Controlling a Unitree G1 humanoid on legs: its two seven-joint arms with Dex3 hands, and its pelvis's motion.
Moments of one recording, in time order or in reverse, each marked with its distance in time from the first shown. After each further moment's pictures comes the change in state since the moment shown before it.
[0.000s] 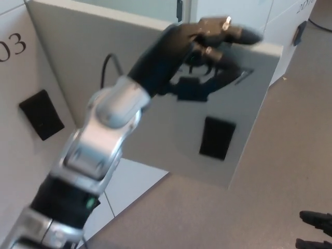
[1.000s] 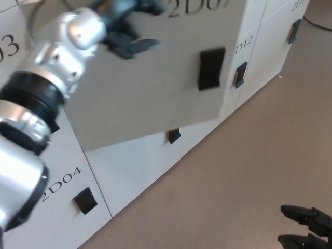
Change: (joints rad) left_arm -0.483 0.261 -0.230 0.864 0.153 0.015 0.012; right_arm 0.243 0.050 0.078 -0.483 -0.023 0.012 -0.002
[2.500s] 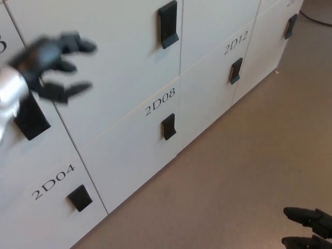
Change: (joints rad) left_arm 0.486 0.215 0.210 -0.394 -0.035 -0.134 -0.026; right_arm 0.029 -0.008 -0.014 -0.035 -0.012 0.015 0.007
